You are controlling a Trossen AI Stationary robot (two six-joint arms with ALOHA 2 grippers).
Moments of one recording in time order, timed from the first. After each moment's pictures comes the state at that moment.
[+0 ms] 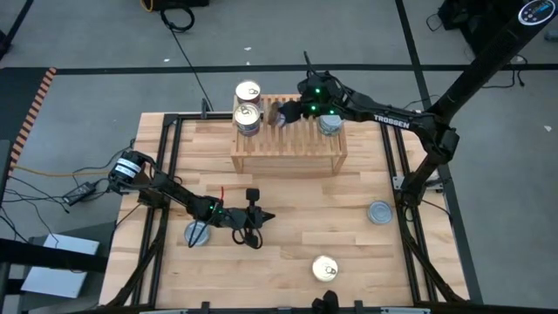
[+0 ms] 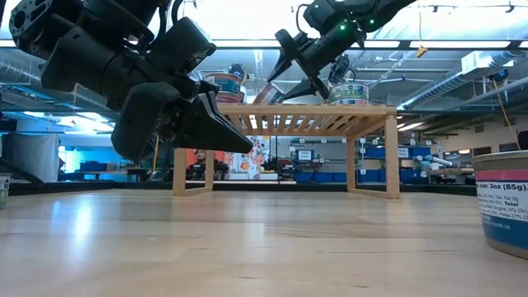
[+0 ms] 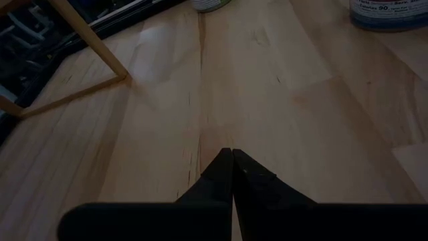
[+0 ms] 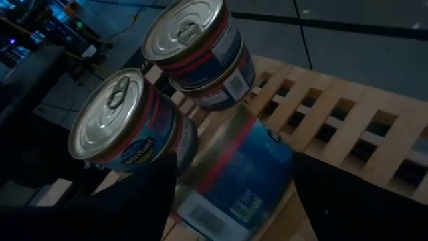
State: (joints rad) left arm -0.35 1.73 0.63 0.62 -0.46 0.17; right arm -0.54 1.68 1.43 -0.27 -0.12 0.57
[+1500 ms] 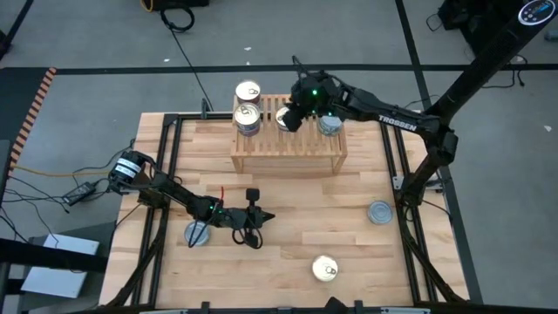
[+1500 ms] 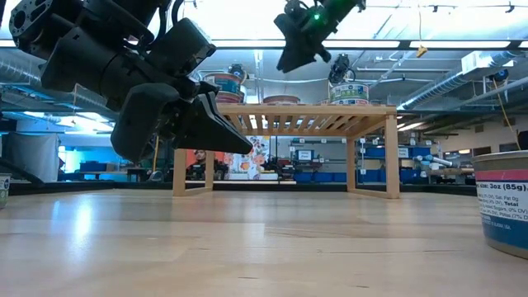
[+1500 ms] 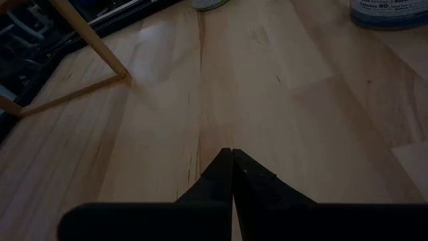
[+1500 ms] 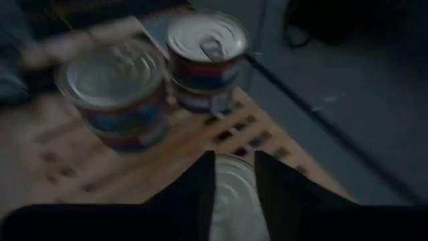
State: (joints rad) left arm -0.35 1.73 0.63 0.61 -0.46 0.17; right arm -0.43 1.68 1.64 -0.56 0.18 0.10
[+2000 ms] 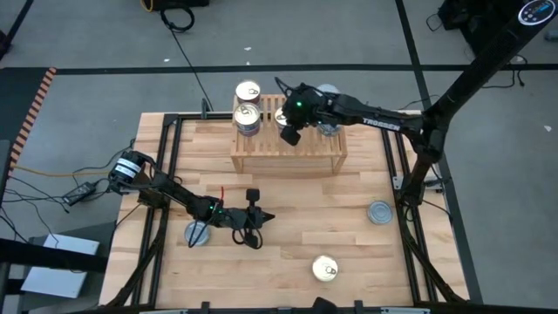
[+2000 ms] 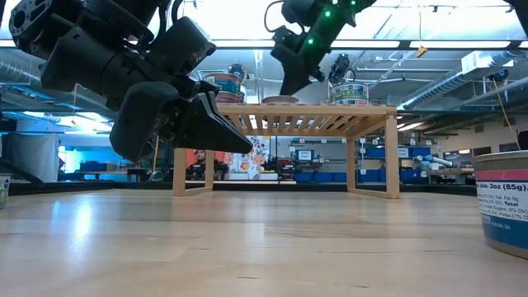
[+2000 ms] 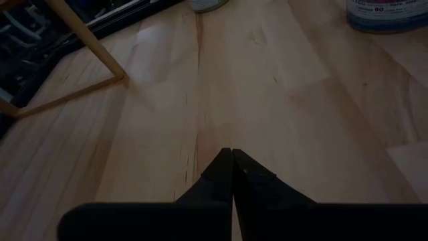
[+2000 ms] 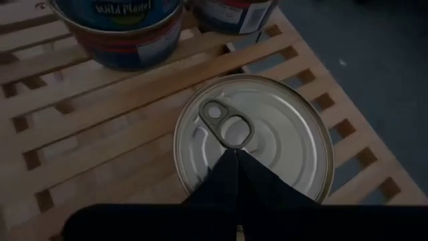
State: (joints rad) left arm -0.35 1.73 0.63 0.61 -0.45 0.17; right arm -0.41 1.79 1.65 -0.69 0.17 0.00
